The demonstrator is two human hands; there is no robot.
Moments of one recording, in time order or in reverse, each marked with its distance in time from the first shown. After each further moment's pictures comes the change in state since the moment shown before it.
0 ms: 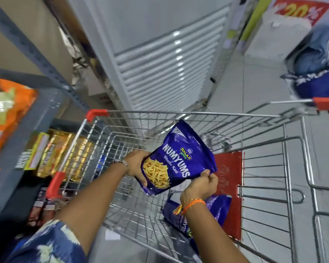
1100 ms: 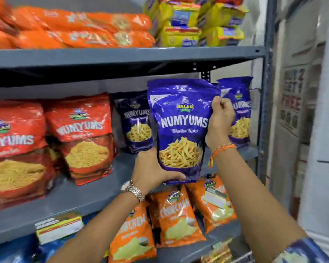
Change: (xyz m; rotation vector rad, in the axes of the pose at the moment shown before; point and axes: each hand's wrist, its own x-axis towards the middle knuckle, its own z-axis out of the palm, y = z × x) left_hand -0.603 0.101 -0.164 0.161 1.807 -0.560; right_hand -0.655 -0.277 0.001 0.570 -1.857 -0.467
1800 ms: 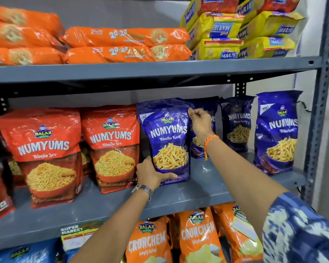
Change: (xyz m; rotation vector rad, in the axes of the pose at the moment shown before) left_hand 0.040 -0.099 -0.006 -0.067 0.099 -0.511; right_hand 0.016 0.094 0.131 -0.202 -0.498 0.255
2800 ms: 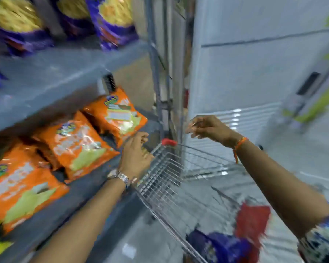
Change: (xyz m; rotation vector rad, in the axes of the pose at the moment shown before) left_hand -0.266 0.012 0.247 -0.070 -0.730 0.508; right_hand -0.350 0.075 -0.426 -0.522 -0.093 0.645
